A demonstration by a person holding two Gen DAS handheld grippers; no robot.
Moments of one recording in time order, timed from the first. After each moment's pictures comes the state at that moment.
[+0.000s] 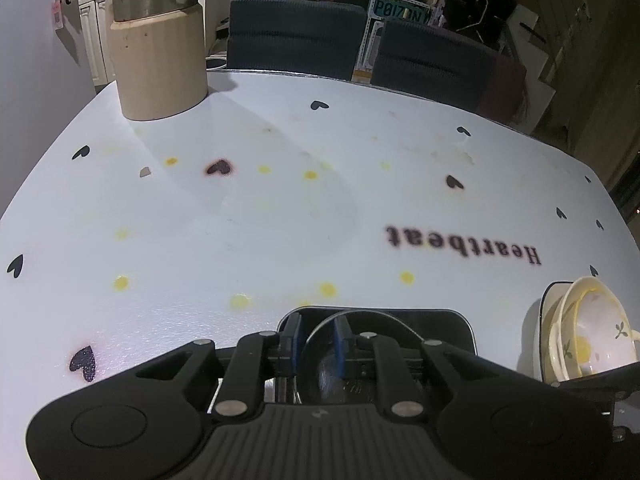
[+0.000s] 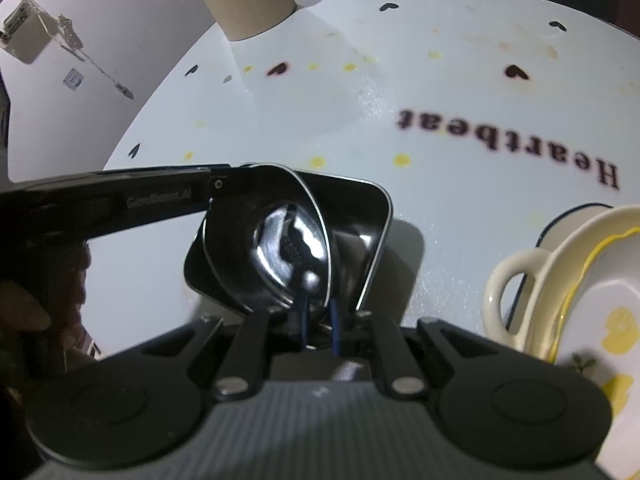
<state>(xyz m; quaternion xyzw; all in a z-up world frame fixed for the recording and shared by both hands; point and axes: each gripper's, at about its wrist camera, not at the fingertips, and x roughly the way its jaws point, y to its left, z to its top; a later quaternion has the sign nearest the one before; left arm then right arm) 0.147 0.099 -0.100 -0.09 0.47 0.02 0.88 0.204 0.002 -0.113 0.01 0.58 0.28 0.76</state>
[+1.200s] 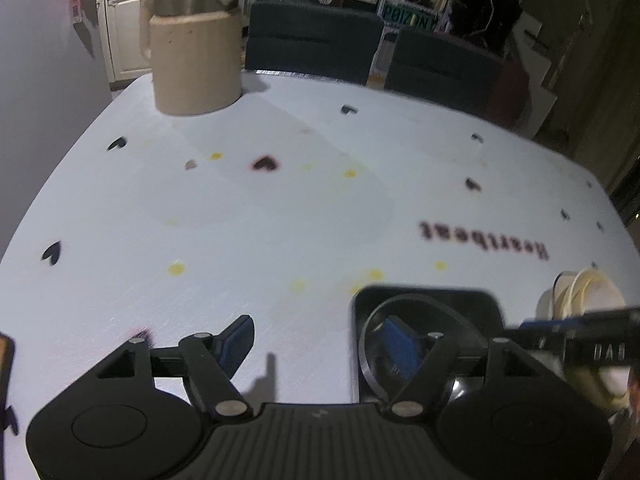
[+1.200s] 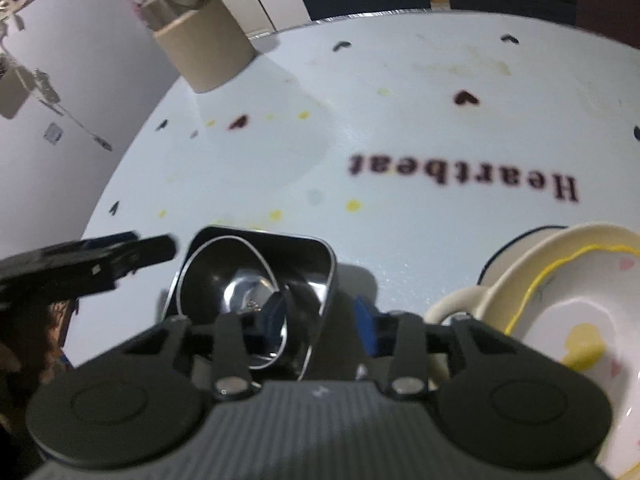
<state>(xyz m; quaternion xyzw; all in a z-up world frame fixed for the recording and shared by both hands) 0.115 0.146 -0.090 -0.09 0.47 0.02 0.88 0.226 -0.028 -0.107 0.05 0.56 0.23 0.80</state>
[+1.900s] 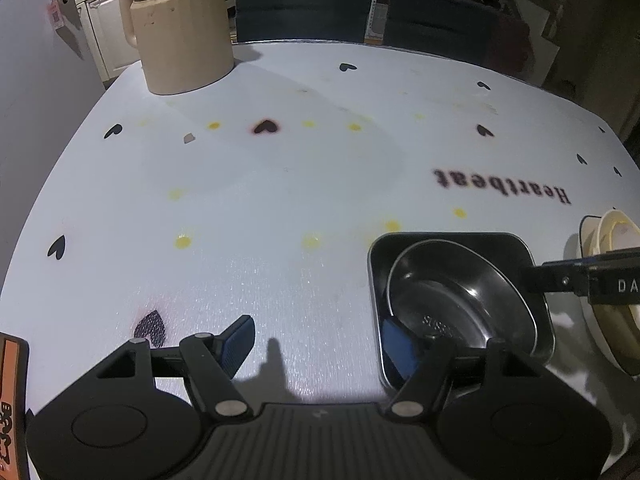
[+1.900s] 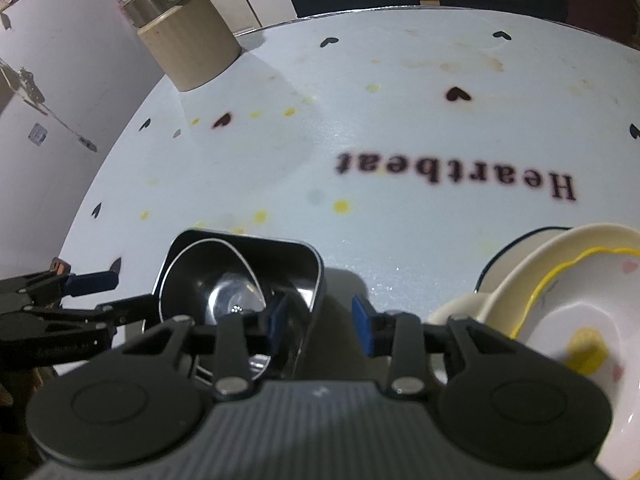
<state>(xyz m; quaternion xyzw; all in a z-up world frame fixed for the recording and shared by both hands) 0.117 0.139 -0.110 -0.04 0.51 0.02 0.86 0.229 -0.020 -0.114 0.04 0.55 0.22 0.80</state>
